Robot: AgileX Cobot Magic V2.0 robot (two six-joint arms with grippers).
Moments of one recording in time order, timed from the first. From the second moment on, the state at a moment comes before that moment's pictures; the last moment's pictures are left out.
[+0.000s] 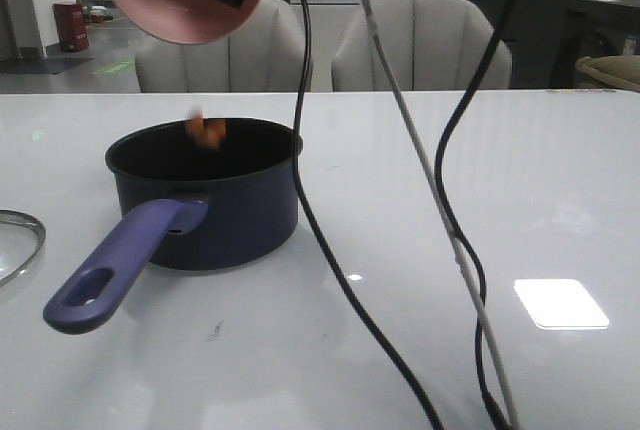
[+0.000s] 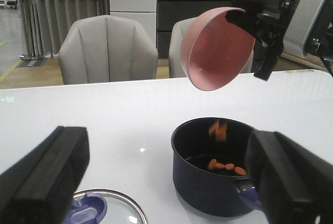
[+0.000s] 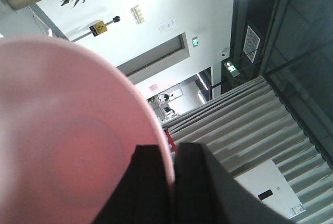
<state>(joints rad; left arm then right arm) -0.19 0.17 -0.26 -0.19 0.18 0.13 0.63 1.95 -1.38 -0.16 -0.78 -0.94</state>
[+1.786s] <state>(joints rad) -0.19 0.17 -0.26 -0.19 0.18 0.13 0.28 1.70 -1.43 0.07 0.80 -0.10</state>
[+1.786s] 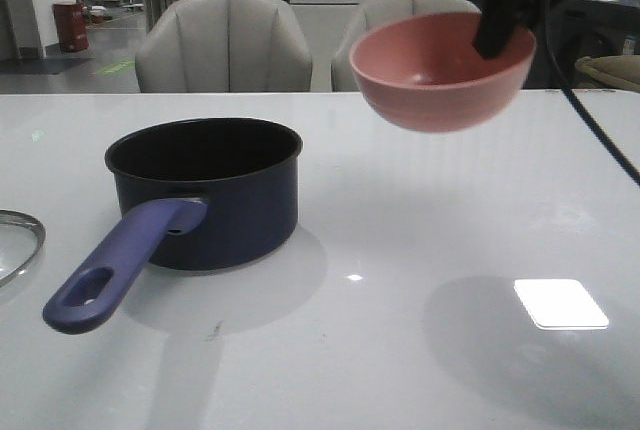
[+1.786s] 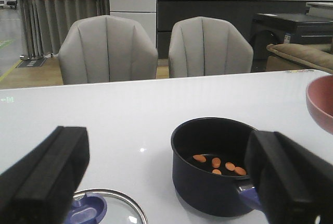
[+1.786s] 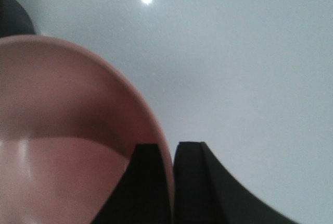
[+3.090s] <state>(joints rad) -0.19 0.17 -0.26 -0.19 0.18 0.13 0.05 1.56 -1.26 0.15 0.65 -0.16</state>
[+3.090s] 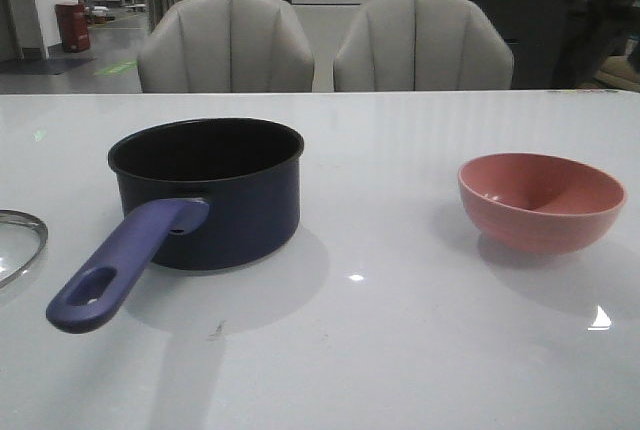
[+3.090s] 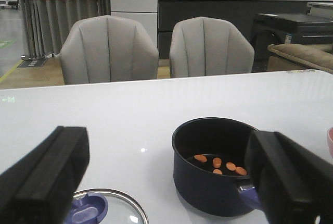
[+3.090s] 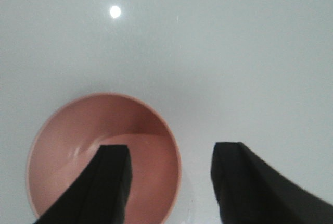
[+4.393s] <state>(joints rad) -0.19 0.17 -0.26 -0.19 0.18 0.13 0.19 0.14 -0.14 0.19 0.14 -0.18</state>
